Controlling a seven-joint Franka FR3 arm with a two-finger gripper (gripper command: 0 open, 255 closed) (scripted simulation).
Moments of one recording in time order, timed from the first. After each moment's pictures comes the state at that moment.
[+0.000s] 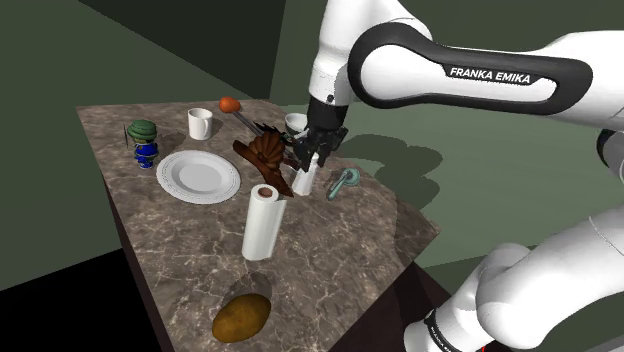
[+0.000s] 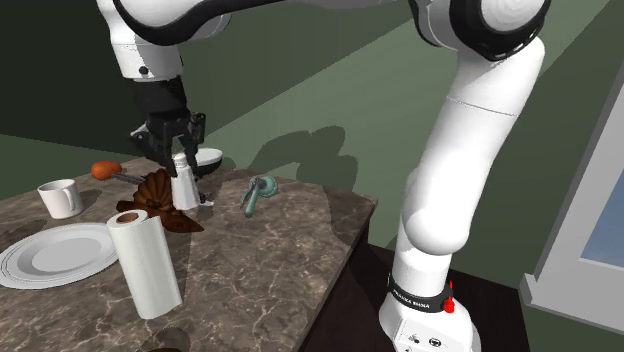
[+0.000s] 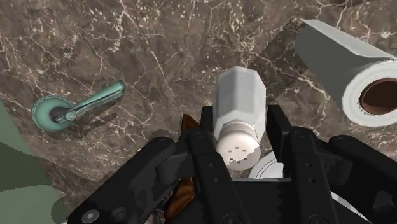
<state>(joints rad) 0.15 -0.22 0.32 -1.97 -0.05 1.74 0.53</state>
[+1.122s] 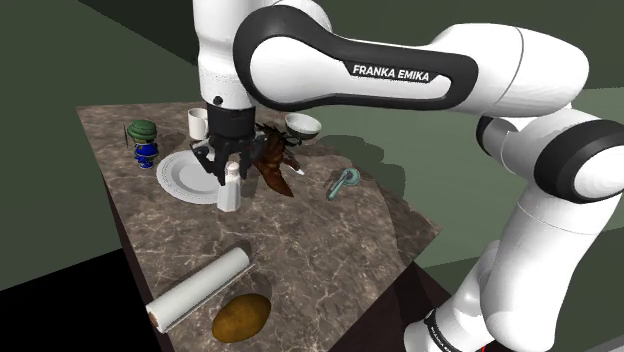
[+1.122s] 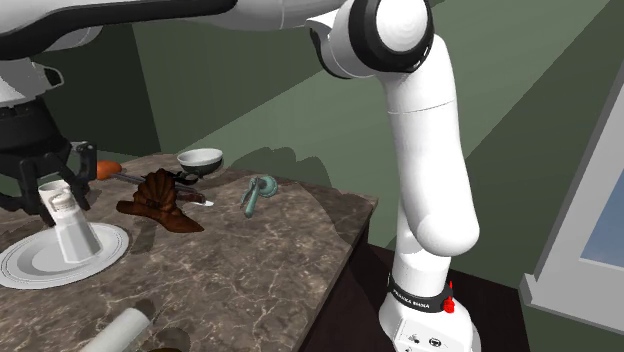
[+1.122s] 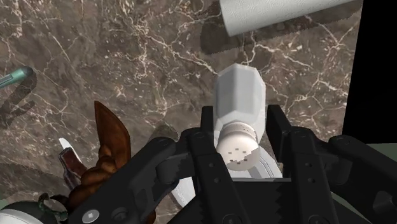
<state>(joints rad) 0.32 0.27 0.47 -1.46 -0.22 1.65 0.86</state>
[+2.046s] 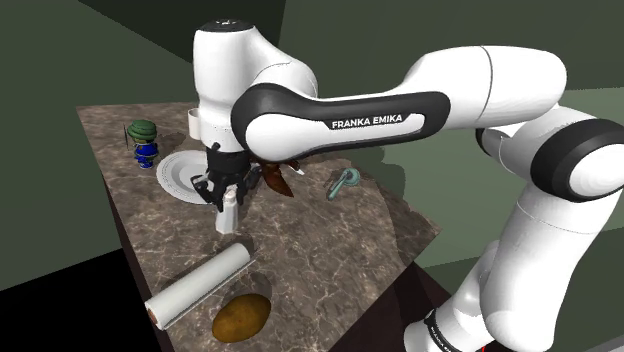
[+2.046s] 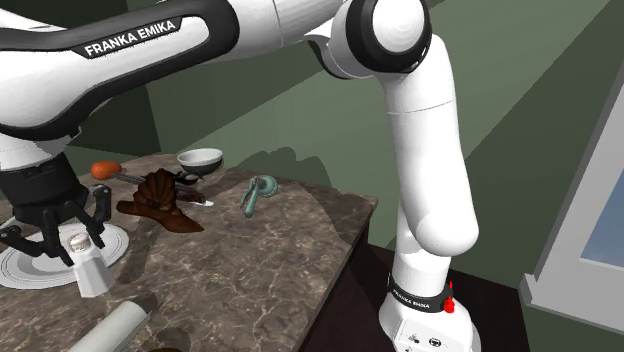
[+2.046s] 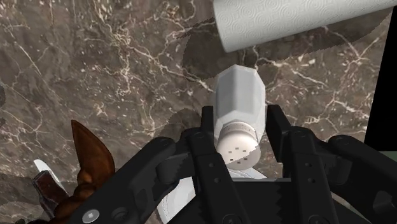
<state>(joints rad) 0.30 0.27 0.47 -1.65 -0.23 1.83 0.88</state>
